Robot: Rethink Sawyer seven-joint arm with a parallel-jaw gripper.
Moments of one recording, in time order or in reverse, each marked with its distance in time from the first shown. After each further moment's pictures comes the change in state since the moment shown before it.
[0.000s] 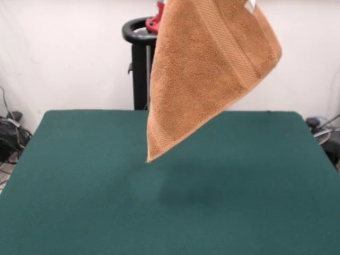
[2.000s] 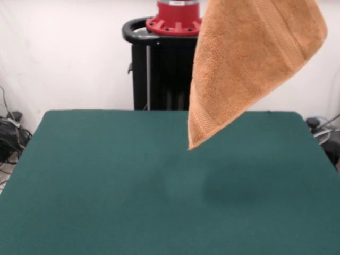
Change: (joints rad) arm 0.320 -0.037 -0.259 -0.011 -0.004 0.001 0.161
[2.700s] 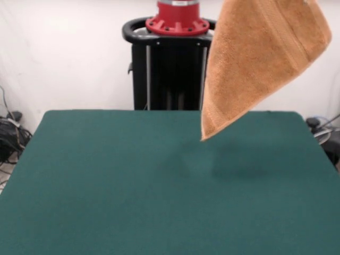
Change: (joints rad) arm 0.126 -0.009 -0.086 0.058 -0.009 -0.004 0.160
